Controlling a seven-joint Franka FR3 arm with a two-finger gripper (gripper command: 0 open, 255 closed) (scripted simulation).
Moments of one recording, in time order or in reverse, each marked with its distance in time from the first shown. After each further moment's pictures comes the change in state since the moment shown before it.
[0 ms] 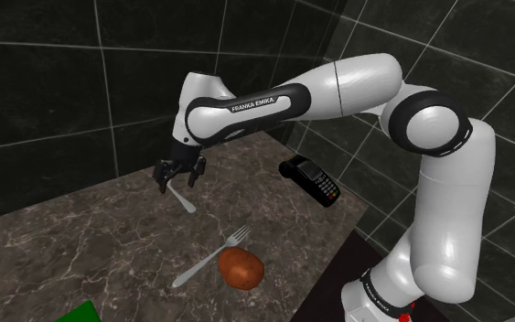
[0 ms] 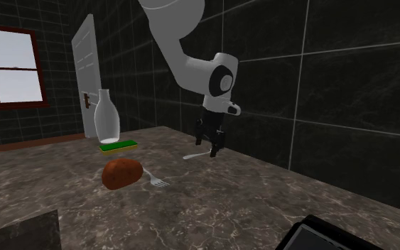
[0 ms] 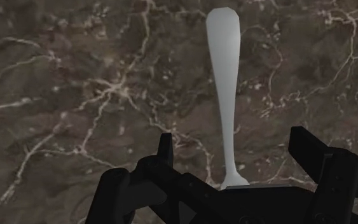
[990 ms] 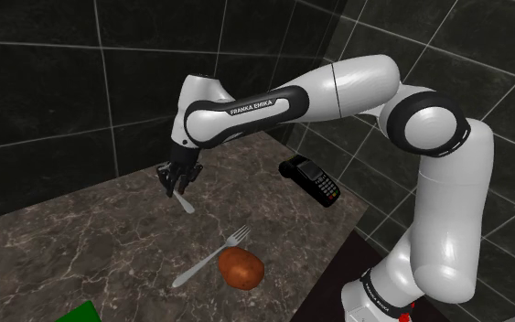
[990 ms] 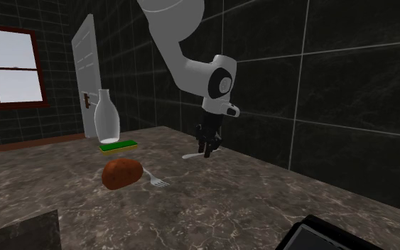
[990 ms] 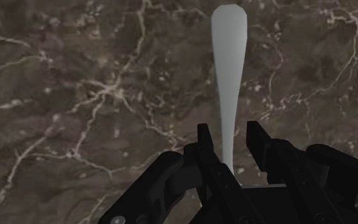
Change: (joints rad) arm 0.005 0.009 0.000 -0.002 -0.003 0.015 0.003
